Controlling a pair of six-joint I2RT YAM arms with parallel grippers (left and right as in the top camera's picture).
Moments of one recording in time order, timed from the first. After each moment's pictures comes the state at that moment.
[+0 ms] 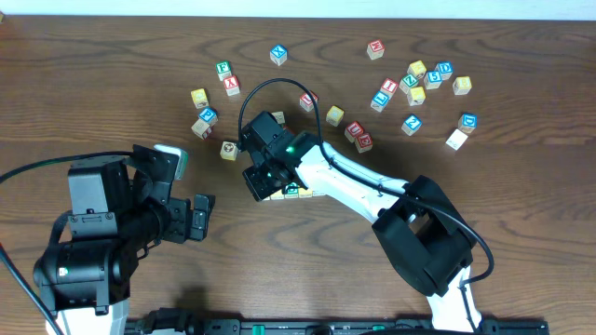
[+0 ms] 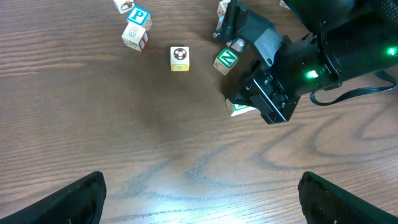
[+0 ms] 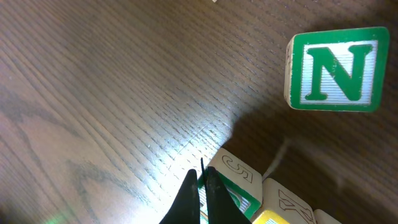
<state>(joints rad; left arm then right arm) 0.06 0.88 1.09 -1.16 0.28 0.20 0.81 2.11 1.53 -0.60 -0.26 0.28</state>
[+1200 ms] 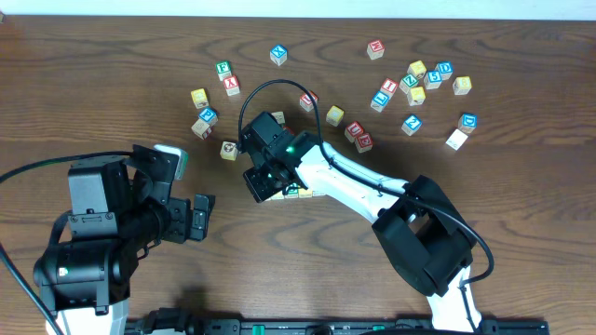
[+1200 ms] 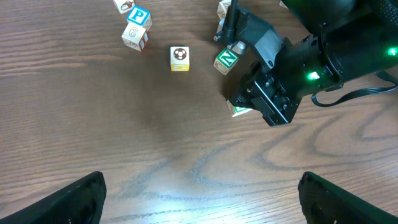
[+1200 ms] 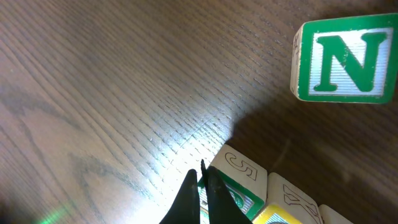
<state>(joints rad) 0.06 0.88 1.09 -1.16 0.28 0.20 0.81 2.11 1.53 -0.62 -0.28 0.28</state>
